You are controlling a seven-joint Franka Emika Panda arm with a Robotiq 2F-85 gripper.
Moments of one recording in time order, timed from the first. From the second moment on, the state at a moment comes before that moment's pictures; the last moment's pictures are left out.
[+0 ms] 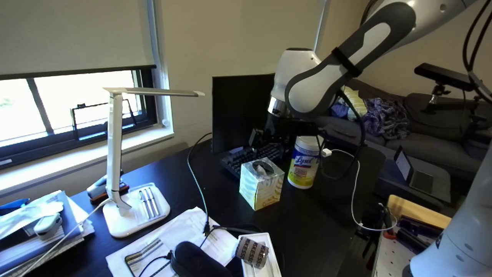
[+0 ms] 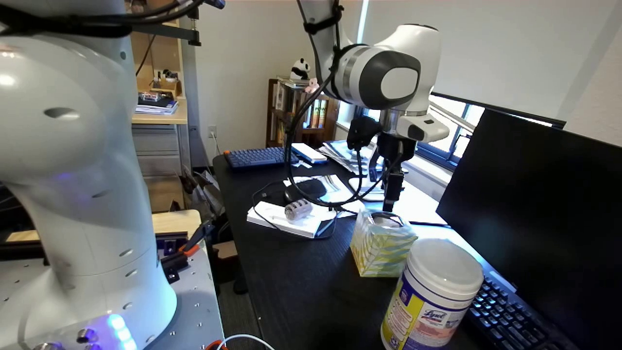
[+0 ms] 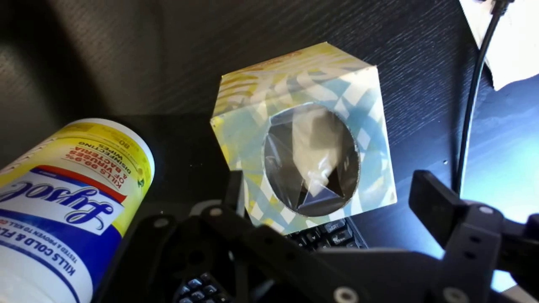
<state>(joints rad) -0.01 0.05 0.02 -2.45 0.00 2.63 0.69</state>
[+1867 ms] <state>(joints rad) -0.03 0.24 -0.06 -2.42 0.15 2.72 0.29</state>
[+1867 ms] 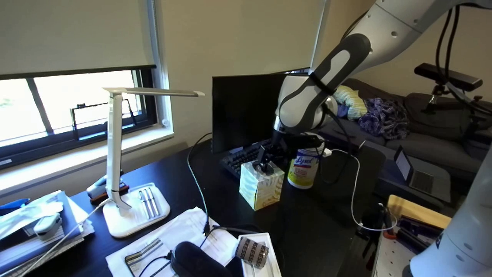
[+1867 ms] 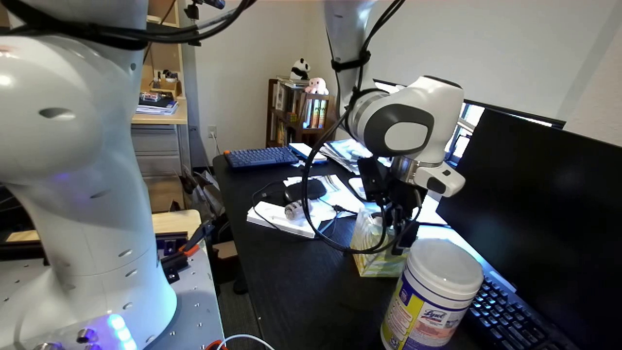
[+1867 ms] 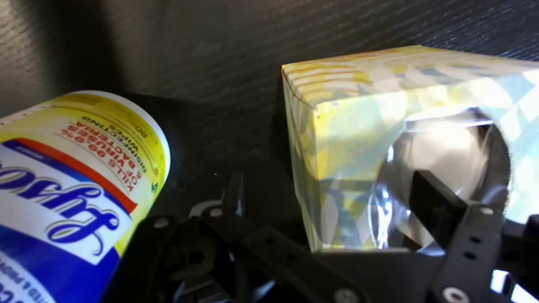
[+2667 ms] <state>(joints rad) -0.02 0.26 -0.05 -2.39 0.17 2.72 0.28</state>
